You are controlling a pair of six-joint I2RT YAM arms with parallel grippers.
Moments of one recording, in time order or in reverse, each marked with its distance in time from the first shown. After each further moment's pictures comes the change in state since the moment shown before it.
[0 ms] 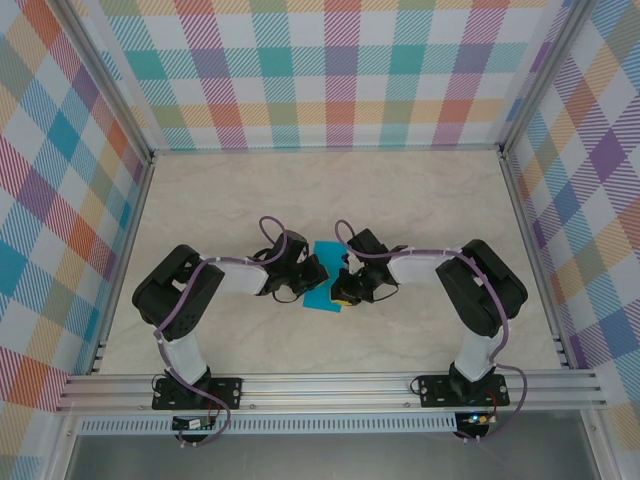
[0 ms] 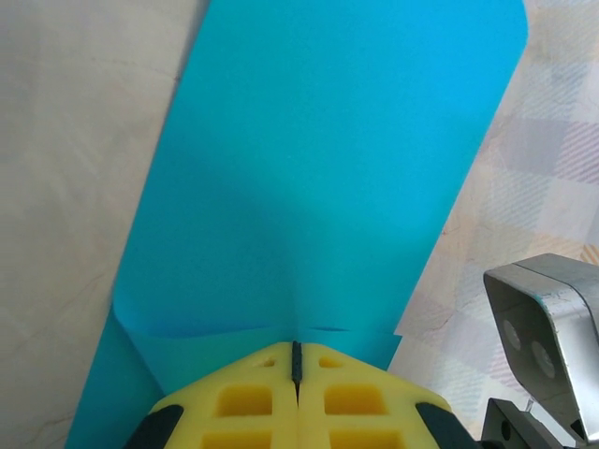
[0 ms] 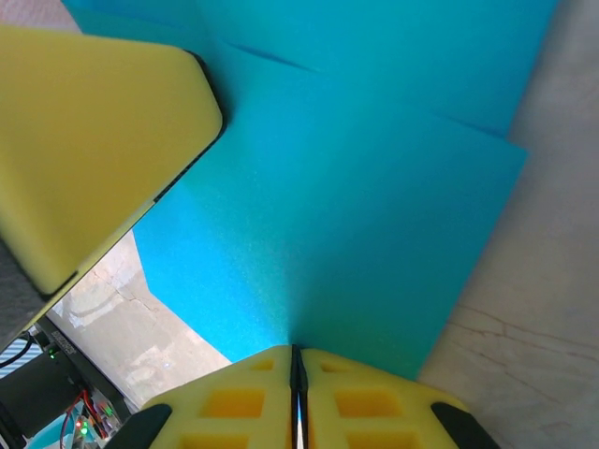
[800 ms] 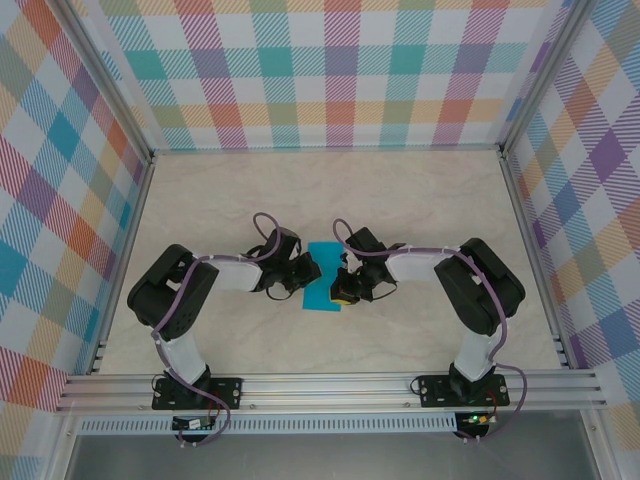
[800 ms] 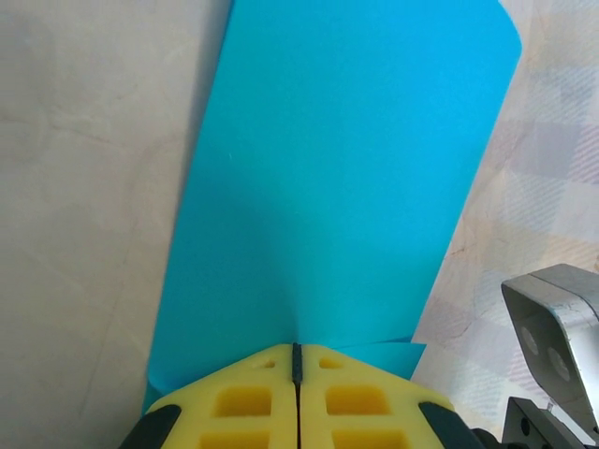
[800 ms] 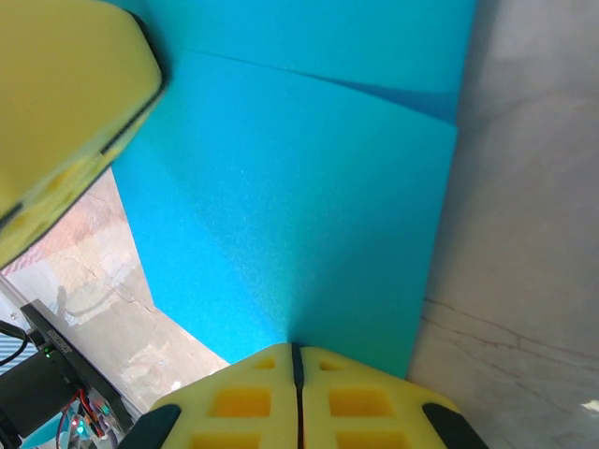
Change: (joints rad) left arm 0.072 -0.011 -0.010 -0.021 0.021 0.084; right arm 0.001 0.014 0.030 -0.037 0.003 -0.019
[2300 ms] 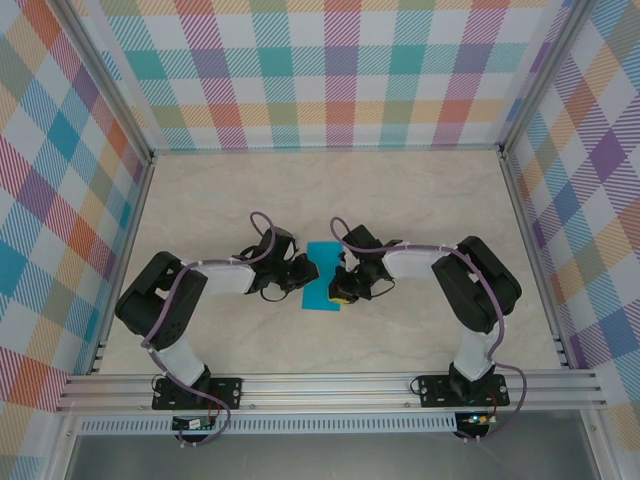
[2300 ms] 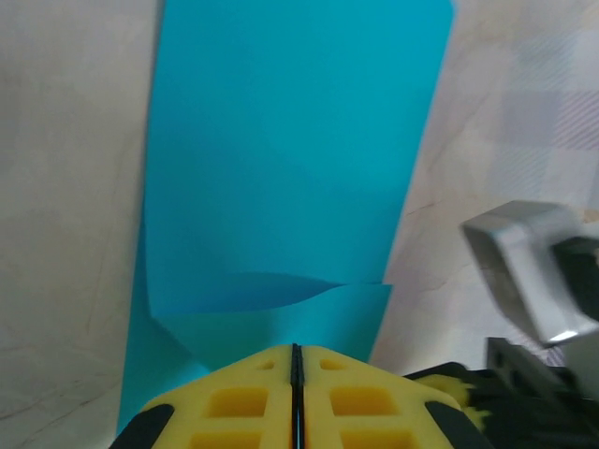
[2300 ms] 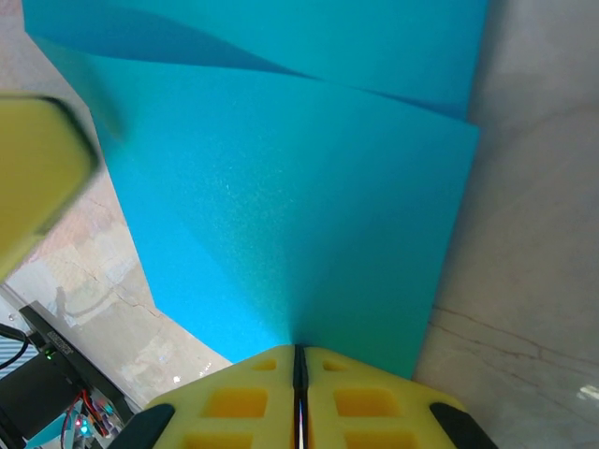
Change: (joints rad) left arm -0.008 -0.075 -0.031 -0.043 0.047 0.066; right arm 0.004 0.020 0.053 -0.056 -0.003 0.004
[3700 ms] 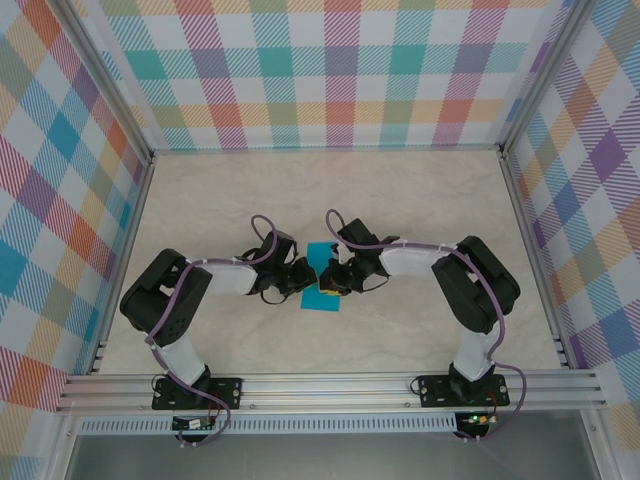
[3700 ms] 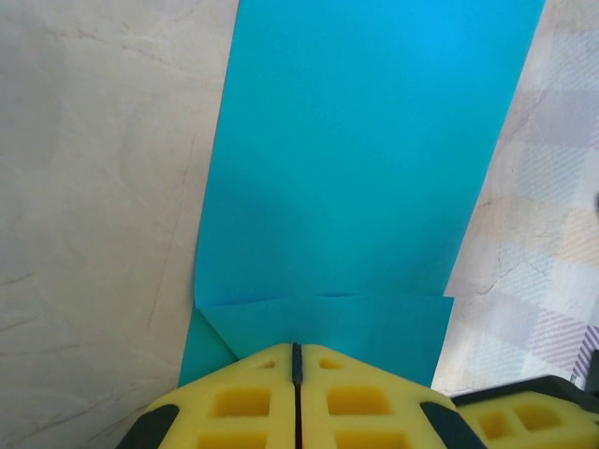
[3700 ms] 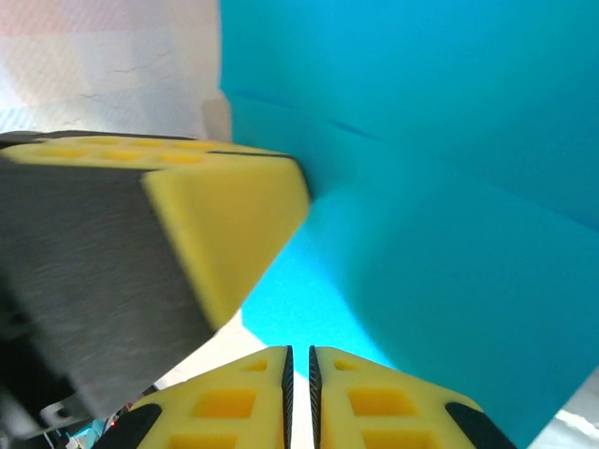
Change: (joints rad) left arm -0.002 0.025 -0.005 -0.011 -0.019 -0.004; right arm 0.013 -0.005 0.046 0.064 -0.021 0.022
